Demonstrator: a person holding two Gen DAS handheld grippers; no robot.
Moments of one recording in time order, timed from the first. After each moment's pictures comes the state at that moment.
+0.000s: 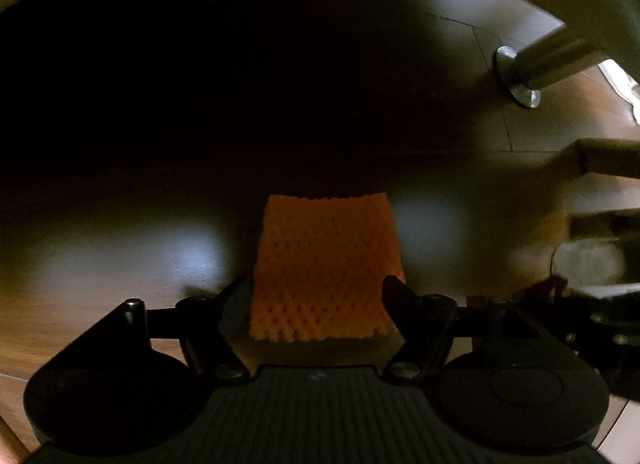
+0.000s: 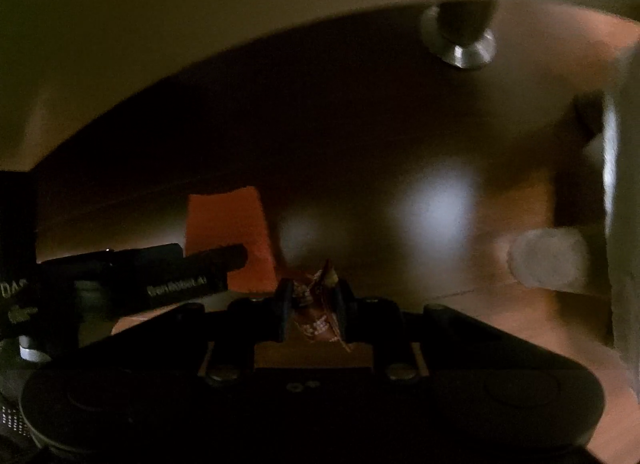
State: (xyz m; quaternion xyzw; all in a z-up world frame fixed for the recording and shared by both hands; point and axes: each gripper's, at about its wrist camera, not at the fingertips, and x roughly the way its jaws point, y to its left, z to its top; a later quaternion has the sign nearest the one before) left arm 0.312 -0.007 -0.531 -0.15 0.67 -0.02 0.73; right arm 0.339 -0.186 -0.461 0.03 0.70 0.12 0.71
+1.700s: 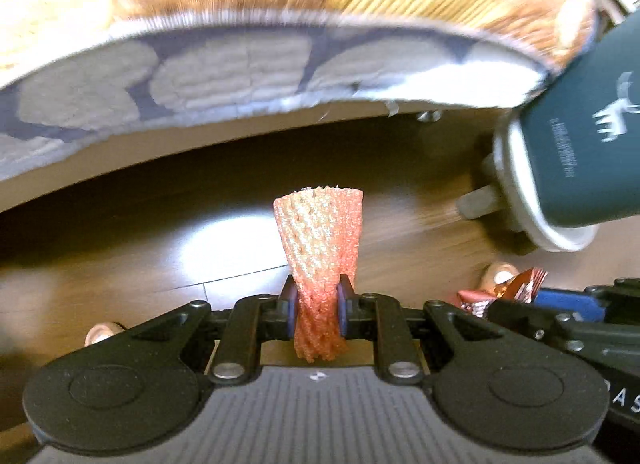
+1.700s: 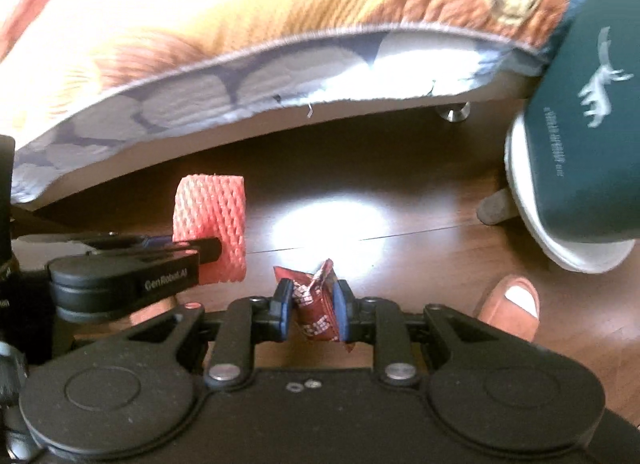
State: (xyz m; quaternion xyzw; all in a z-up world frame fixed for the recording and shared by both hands) left arm 0.179 0.033 -0.249 -0.08 0.62 -0.03 0.78; right arm 0.180 -0.156 -0.194 0.01 0.62 0.16 0.77
